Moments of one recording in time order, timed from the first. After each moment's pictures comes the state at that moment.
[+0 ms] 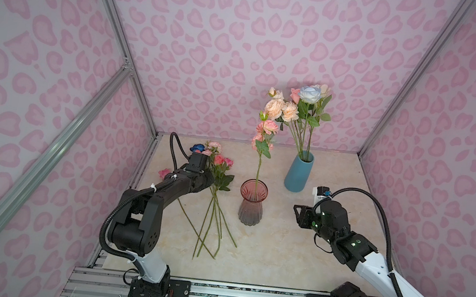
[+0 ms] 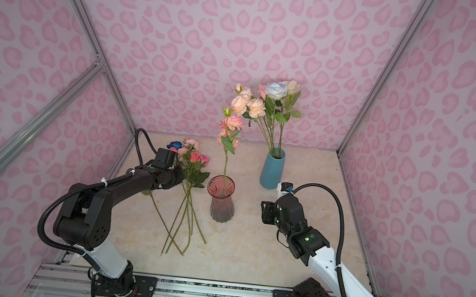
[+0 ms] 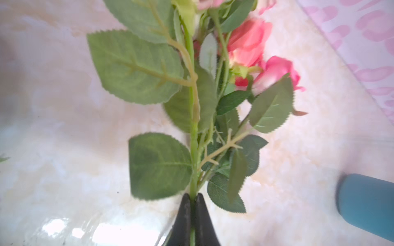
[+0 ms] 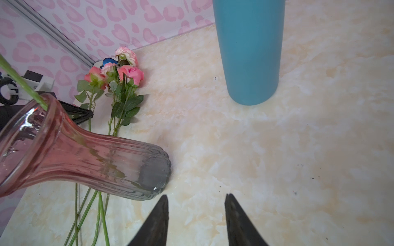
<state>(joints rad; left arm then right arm) -0.22 1.66 1.07 -0.33 0.02 -0.73 0.53 0.90 0.63 -0.31 0.09 0.53</state>
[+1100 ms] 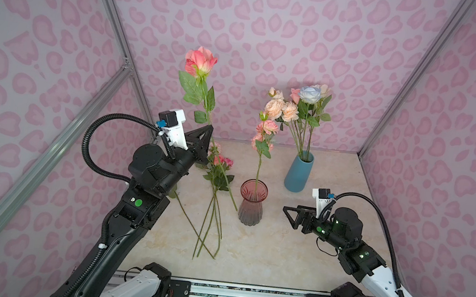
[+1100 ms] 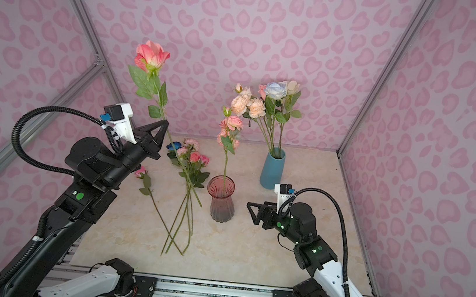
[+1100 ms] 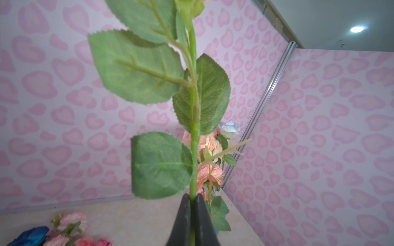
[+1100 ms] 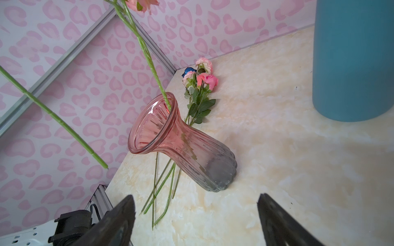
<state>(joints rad) -0.42 1.00 1.23 0.00 0.08 -0.38 0.49 0.75 0.54 -0.12 -0.30 0.57</state>
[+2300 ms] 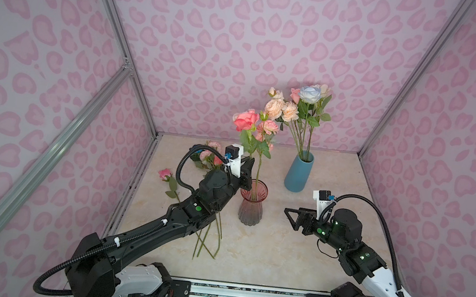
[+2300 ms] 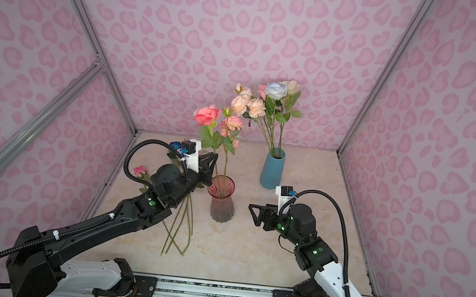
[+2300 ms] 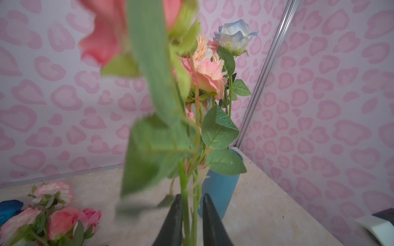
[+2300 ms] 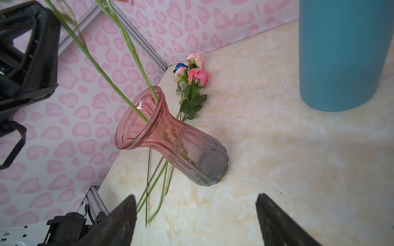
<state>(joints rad) -0.79 1.23 0.91 0.35 -0.29 -0.21 0.48 0.74 0.53 -0.17 -0.27 0.57</state>
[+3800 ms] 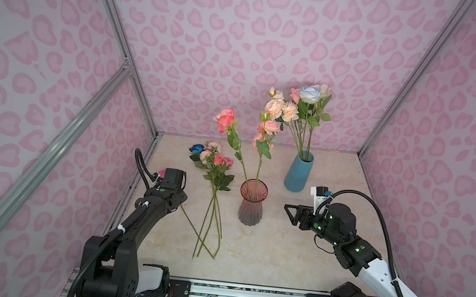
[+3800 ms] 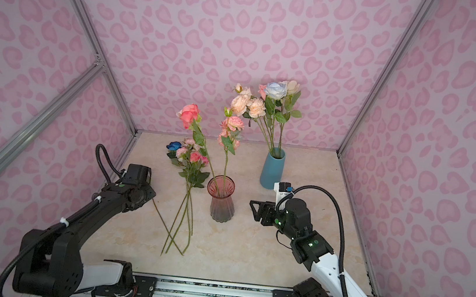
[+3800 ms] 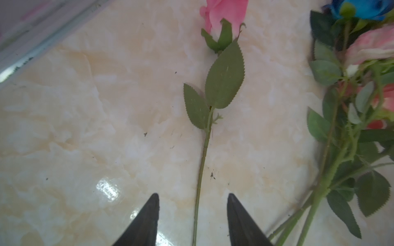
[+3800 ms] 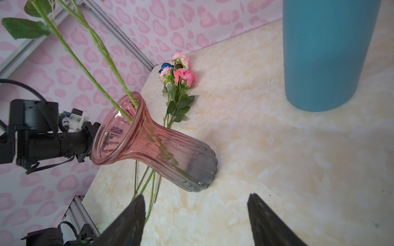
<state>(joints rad) -0.05 1.36 0.82 -0.56 -0.24 -0.82 0.50 0.83 0.57 -0.17 -0.19 0.56</state>
